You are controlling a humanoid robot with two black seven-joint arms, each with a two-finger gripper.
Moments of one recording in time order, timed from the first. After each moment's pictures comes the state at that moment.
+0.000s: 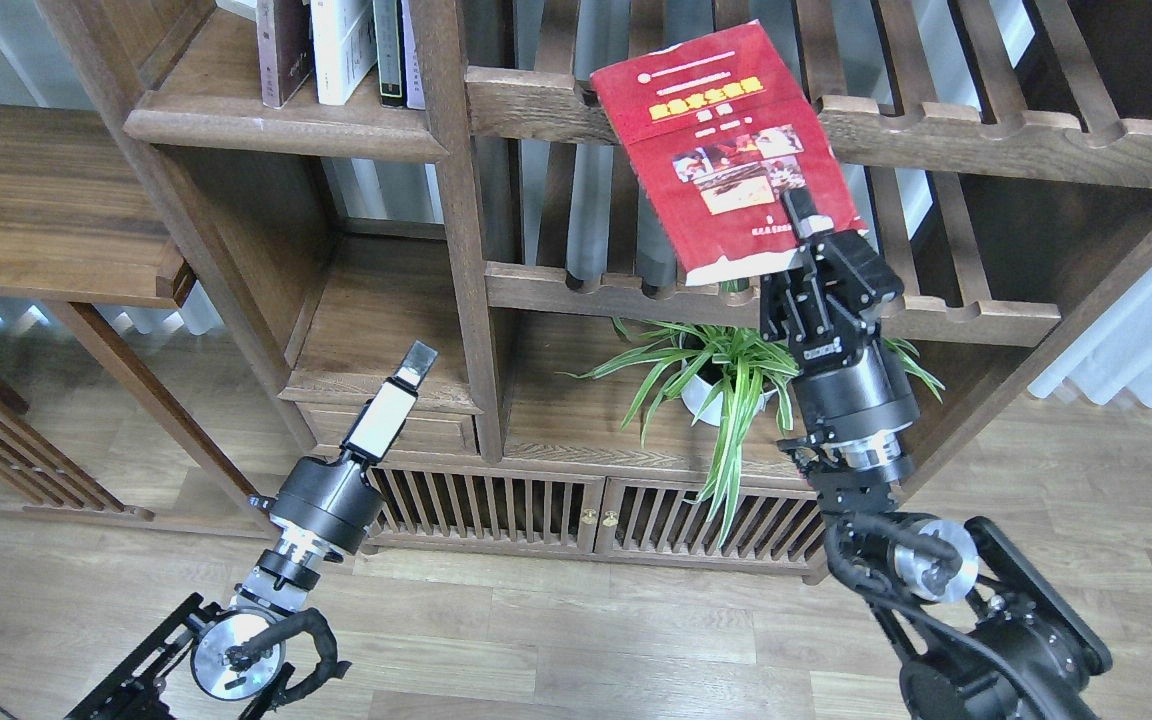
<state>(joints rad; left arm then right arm) -0.08 0.01 -1.07 -1.19 0.23 -0.49 -0.19 0.09 -0.14 1.08 1.48 0.46 0.58 0.01</state>
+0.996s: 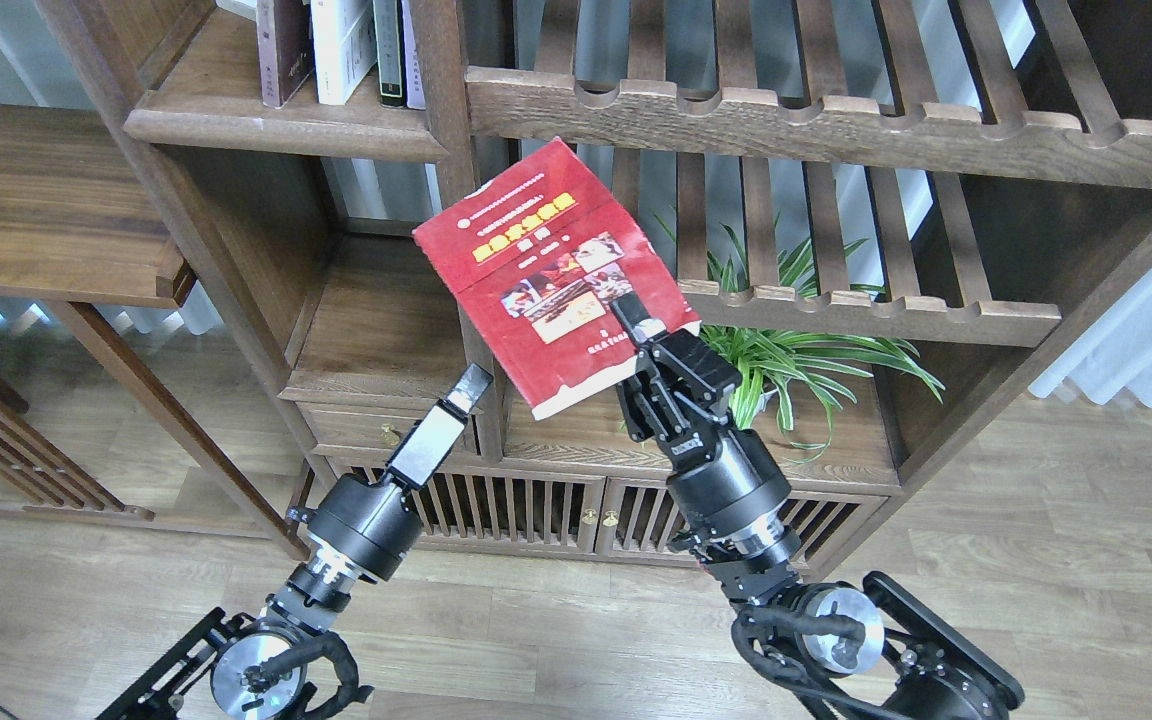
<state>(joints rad) -0.05 0.00 -0.98 -1.28 0.23 -0.49 -0.12 0.06 -0.06 0.85 1.47 0.37 0.58 0.01</state>
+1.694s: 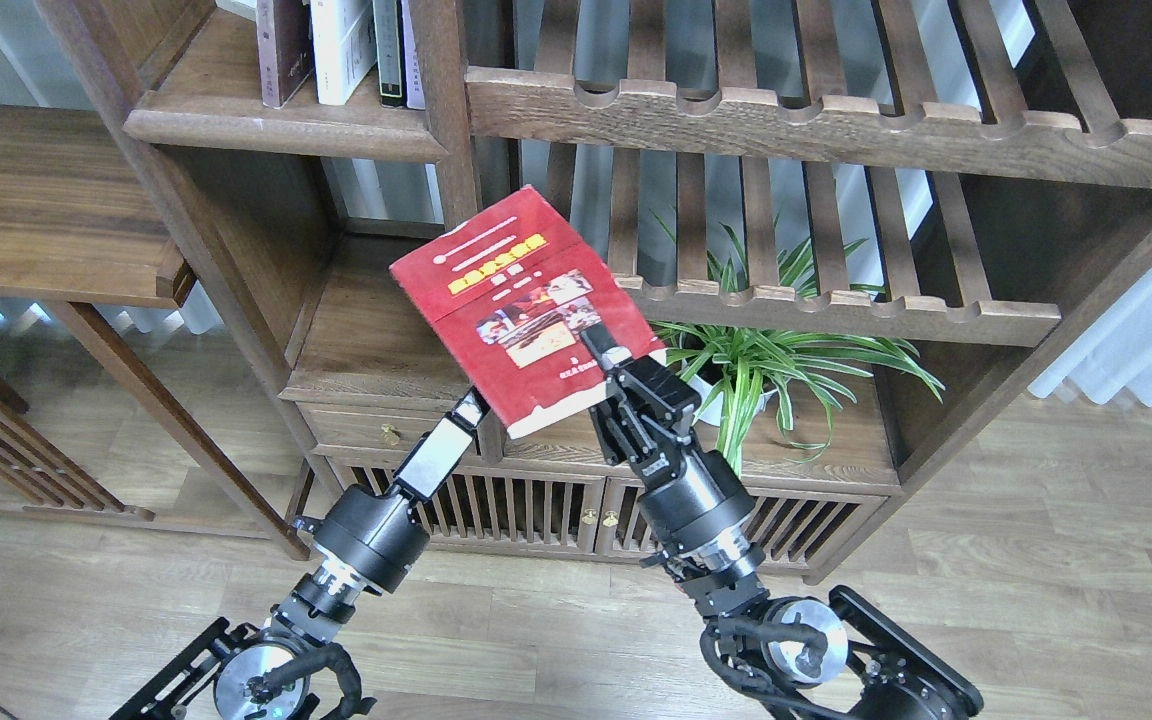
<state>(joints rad) -0.02 0.00 -0.97 -1.29 0.23 -0.49 -0.11 0.07 0.00 0.93 1.32 0.37 0.58 0.02</state>
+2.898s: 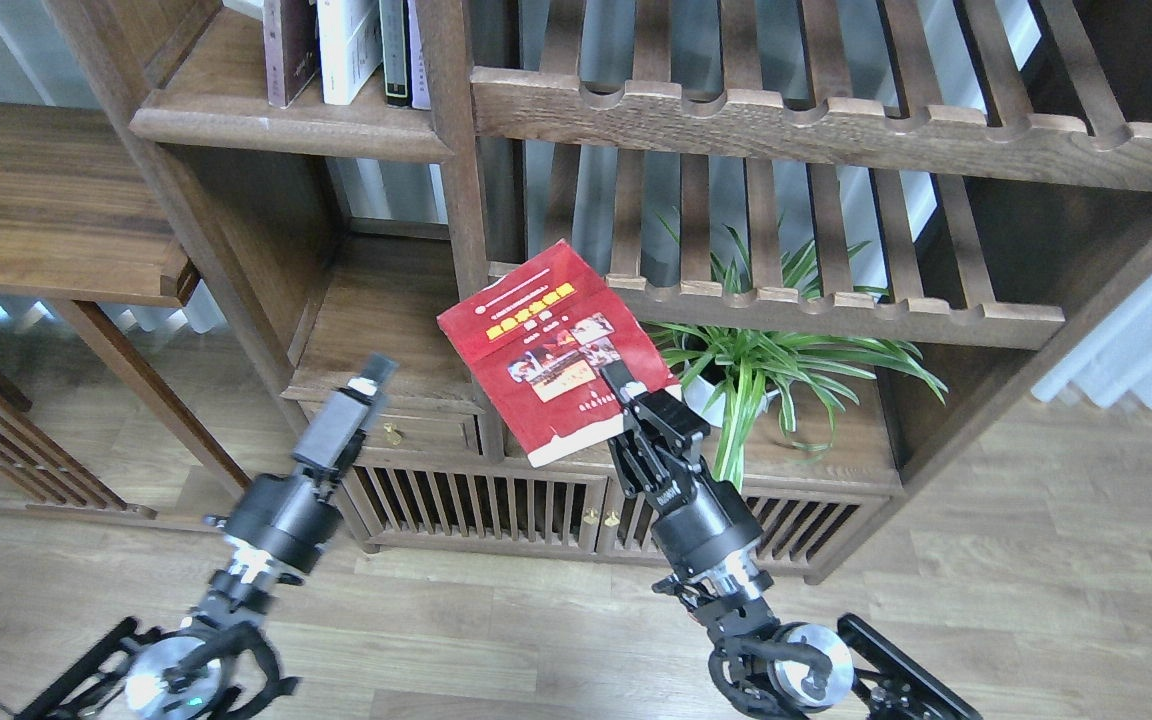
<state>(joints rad) -0.01 0.18 -1.03 -1.31 -0.02 -0.49 -0.11 0.04 0.02 0.89 1.27 0.36 0.58 0.01</state>
